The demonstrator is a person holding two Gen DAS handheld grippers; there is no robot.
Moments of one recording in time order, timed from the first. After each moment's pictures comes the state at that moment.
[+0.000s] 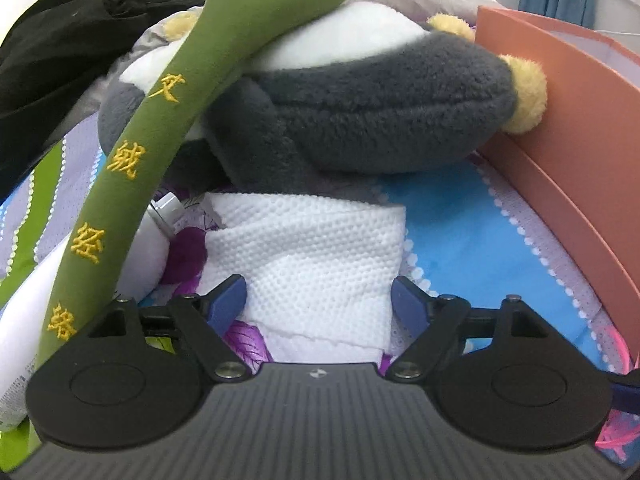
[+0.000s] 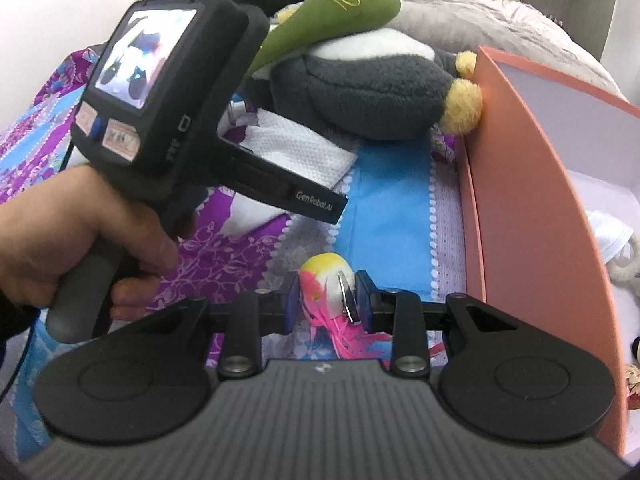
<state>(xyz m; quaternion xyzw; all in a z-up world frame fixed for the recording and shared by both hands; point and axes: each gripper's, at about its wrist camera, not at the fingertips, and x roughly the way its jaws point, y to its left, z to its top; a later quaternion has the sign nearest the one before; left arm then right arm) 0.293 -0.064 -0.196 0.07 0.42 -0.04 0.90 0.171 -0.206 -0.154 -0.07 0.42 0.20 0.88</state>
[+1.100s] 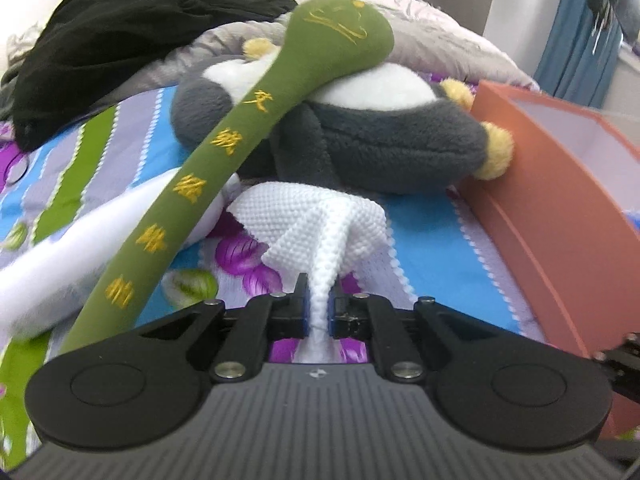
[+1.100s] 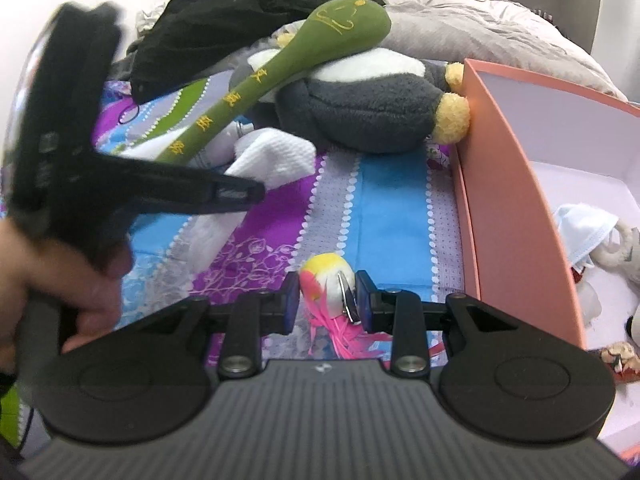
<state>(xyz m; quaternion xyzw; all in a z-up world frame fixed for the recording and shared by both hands) 0.230 -0.039 -0.153 -0.03 0.40 -0.02 0.92 0.153 -0.213 -0.129 -0.04 0.41 0.19 0.89</state>
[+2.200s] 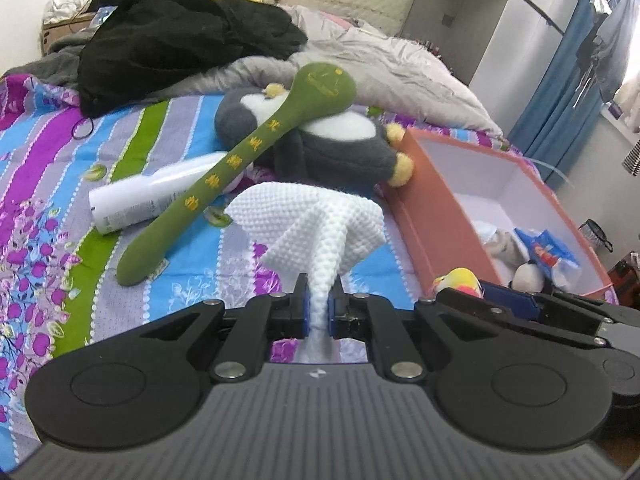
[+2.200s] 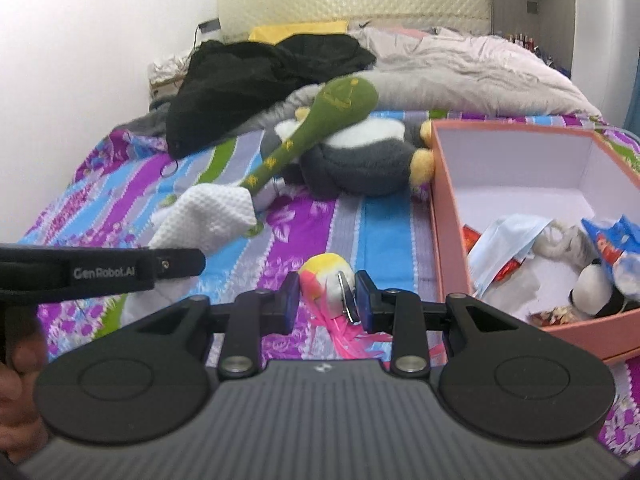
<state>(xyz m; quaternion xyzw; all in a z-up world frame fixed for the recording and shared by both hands) 0.052 -0.047 -0.038 -0.11 0.38 -0.02 0.92 0.071 -0.248 -0.039 0.00 0.36 0.20 0.91</state>
